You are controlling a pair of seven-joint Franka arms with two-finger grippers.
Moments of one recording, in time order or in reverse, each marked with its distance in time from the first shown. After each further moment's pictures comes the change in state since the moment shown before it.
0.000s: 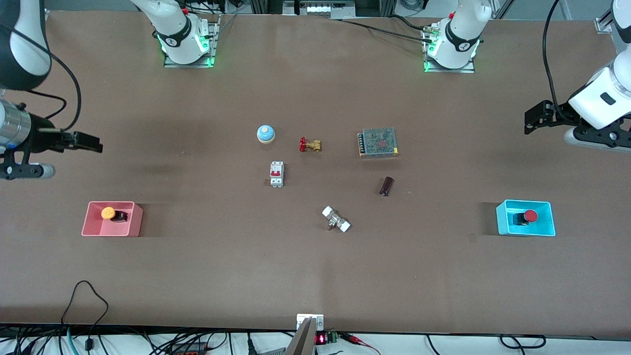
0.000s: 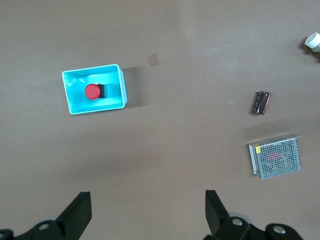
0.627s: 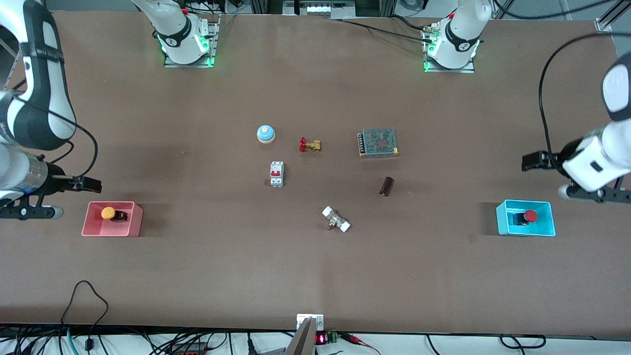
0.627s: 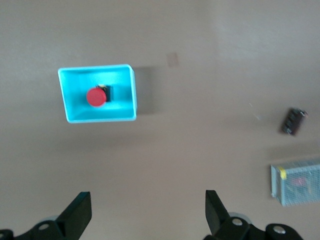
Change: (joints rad) left arm 0.067 0.315 0.014 0.186 0.001 0.031 -0.014; right arm -0.072 0.209 -0.005 -0.008 -0.045 0.302 -0.057
